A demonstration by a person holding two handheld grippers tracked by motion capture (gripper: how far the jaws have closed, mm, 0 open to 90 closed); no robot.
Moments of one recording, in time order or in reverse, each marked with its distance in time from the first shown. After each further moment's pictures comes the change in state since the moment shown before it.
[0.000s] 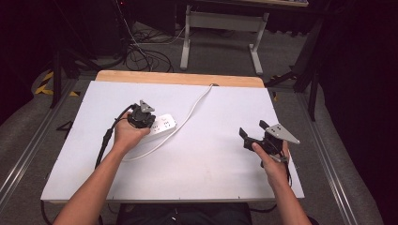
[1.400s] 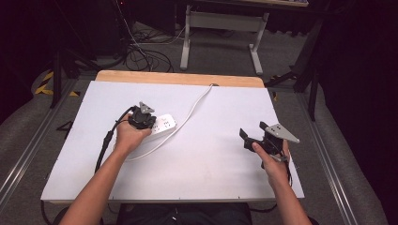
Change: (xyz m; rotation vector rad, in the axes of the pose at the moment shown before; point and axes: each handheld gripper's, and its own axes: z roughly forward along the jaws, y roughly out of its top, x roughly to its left) left arm -0.001 -0.006 0.006 -0.015 -0.005 -0.058; right arm -0.002 -0.001 0.000 0.042 -0.008 0.013
